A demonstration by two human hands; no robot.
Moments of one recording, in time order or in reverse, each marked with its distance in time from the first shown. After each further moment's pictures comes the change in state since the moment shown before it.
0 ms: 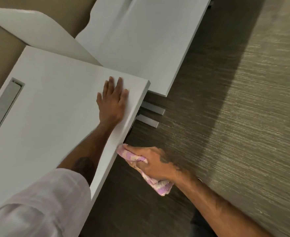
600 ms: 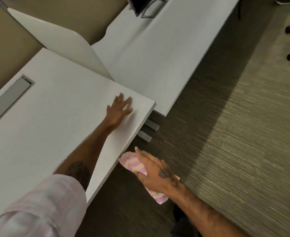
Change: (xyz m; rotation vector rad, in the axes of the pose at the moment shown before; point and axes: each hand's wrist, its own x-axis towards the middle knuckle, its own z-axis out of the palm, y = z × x) left_hand 0.006 -0.015 -0.031 -0.341 -0.295 -0.049; right_hand -0.007 -0.019 -0.013 -0.251 0.023 0.059
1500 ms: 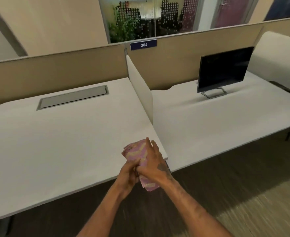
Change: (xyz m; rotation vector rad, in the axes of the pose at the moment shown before) left_hand -0.163 0.141 0.024 -1.632 0.545 -0.261; right_hand 0.050 -0.091 -0.164 -0.185 -0.133 -0.285
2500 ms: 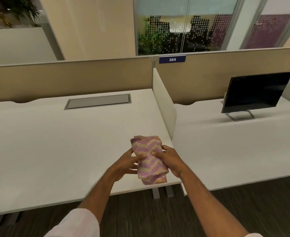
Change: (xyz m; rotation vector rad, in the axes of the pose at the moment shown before) left_hand 0.051 0.089 -0.055 0.426 0.041 -0.033; right_hand 0.105 -0.011 -0.028 0.659 -0.232 0.230
